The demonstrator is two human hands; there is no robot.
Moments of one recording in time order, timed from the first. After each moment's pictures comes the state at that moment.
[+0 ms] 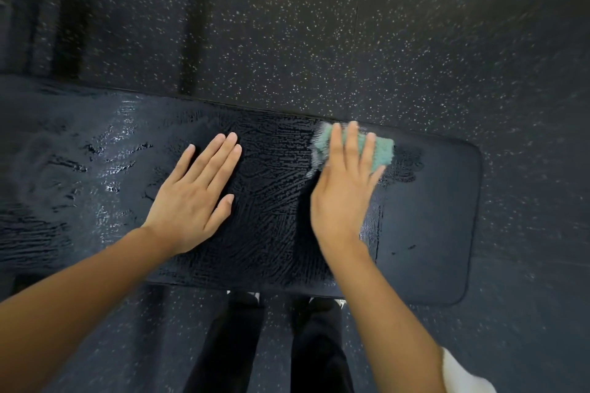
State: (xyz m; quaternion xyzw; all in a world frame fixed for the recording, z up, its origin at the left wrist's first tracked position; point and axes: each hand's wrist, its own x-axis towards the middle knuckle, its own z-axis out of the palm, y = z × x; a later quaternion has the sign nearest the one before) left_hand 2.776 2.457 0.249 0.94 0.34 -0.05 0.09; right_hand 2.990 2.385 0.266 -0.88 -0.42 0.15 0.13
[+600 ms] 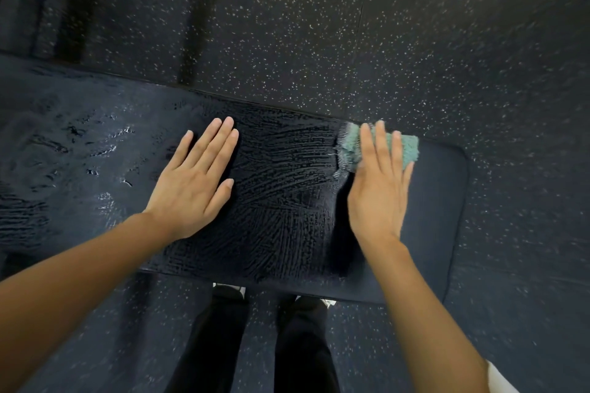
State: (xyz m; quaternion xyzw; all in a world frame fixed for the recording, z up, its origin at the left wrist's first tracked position) left_hand 2.807 2.446 0.248 0.92 0.37 -0.04 0.10; right_hand 3.071 2.352 0.268 -0.86 -0.47 0.17 0.09
